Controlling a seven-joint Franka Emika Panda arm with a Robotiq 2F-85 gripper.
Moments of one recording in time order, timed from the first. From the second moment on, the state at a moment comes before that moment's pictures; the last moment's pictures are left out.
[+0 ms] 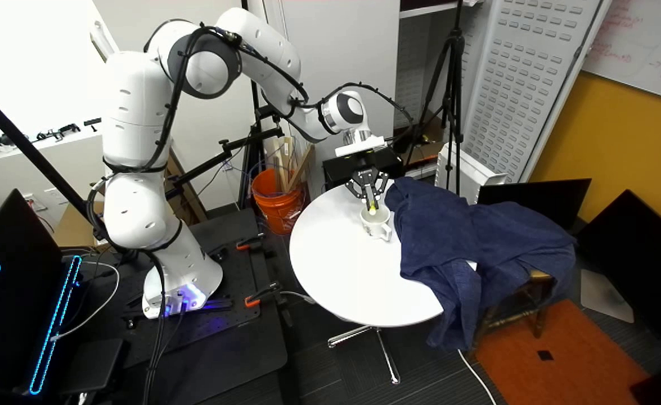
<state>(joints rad) 0.14 0.50 0.09 -1.93 -0.86 1.84 -0.40</state>
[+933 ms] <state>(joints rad) 0.14 0.59 0.11 -1.83 -0.86 1.74 -0.49</state>
